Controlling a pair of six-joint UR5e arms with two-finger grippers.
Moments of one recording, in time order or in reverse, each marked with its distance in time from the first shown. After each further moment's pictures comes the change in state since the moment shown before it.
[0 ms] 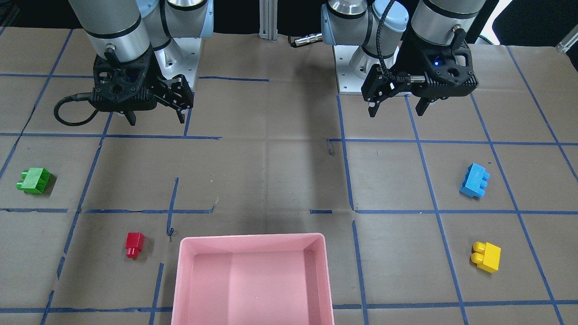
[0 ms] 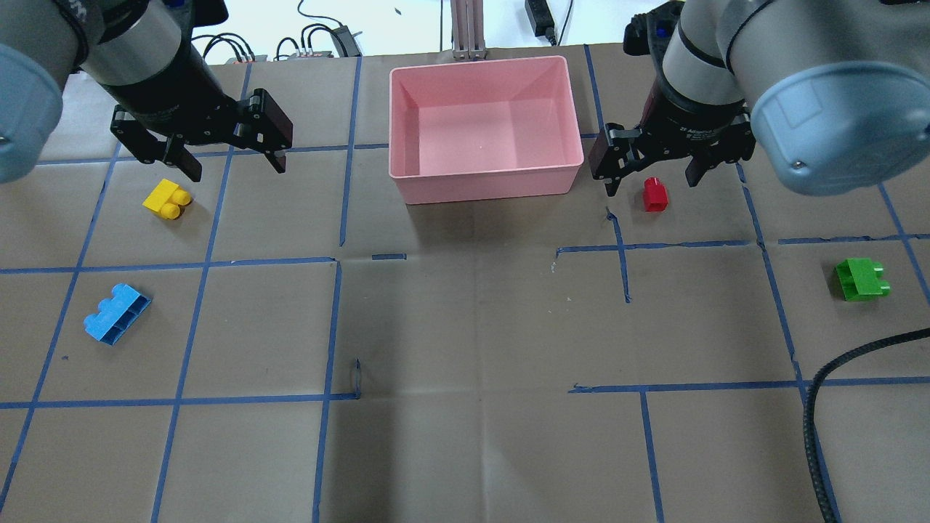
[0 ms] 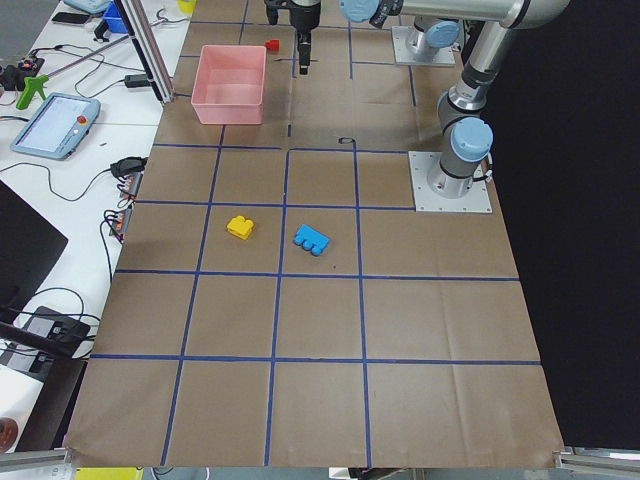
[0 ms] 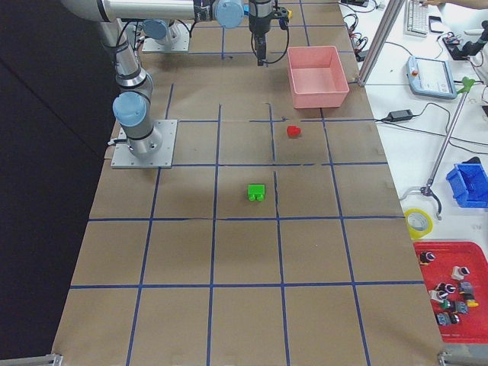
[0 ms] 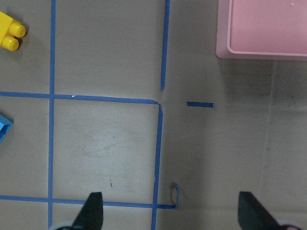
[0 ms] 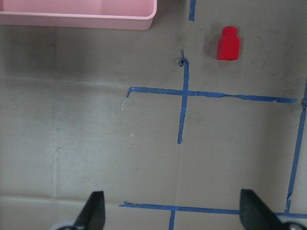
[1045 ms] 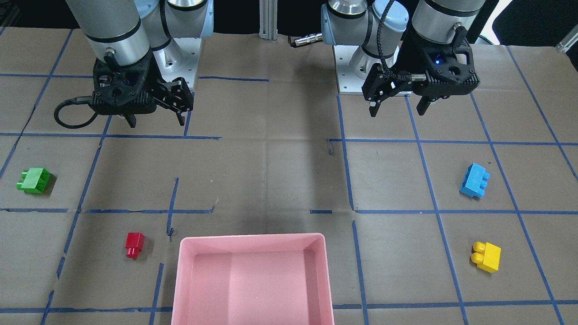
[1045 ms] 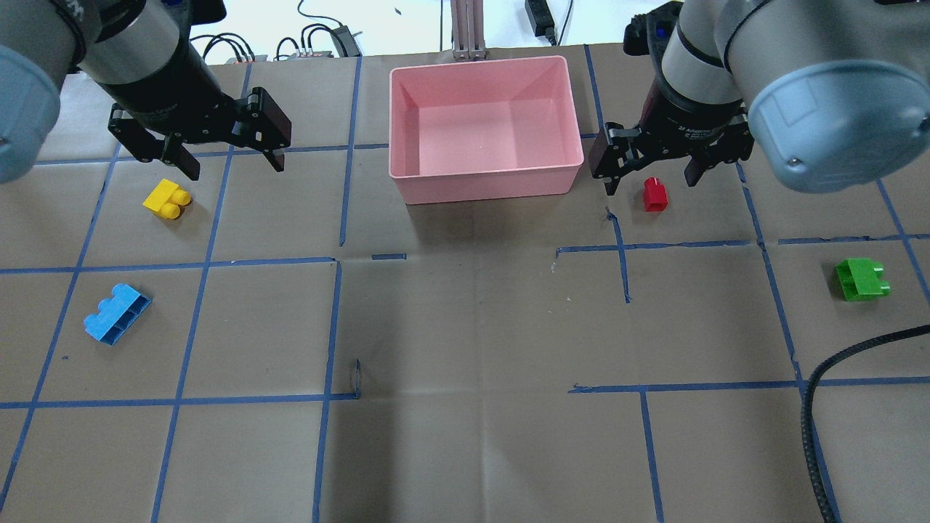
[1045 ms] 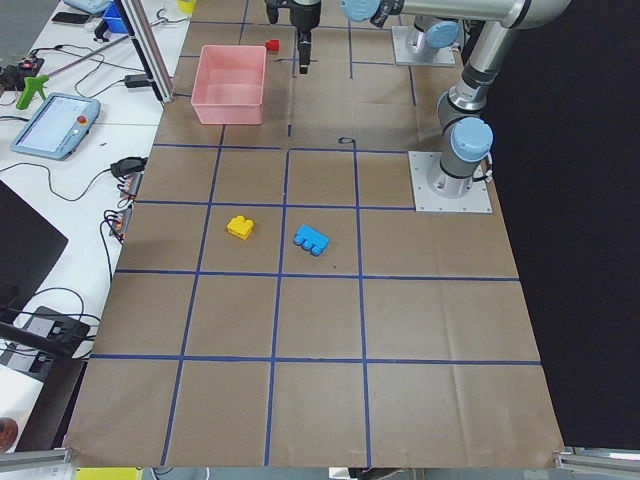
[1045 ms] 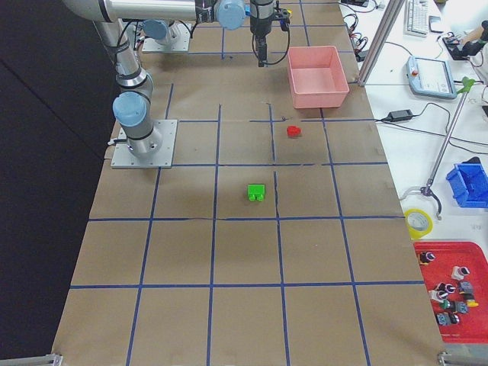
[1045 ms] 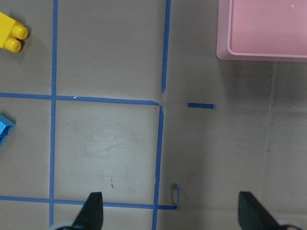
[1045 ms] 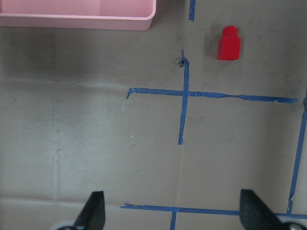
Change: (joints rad) left arm 0.000 0.002 0.000 0.005 0.003 0.000; right arm -0.002 0.008 -0.001 -0.003 0.005 0.006
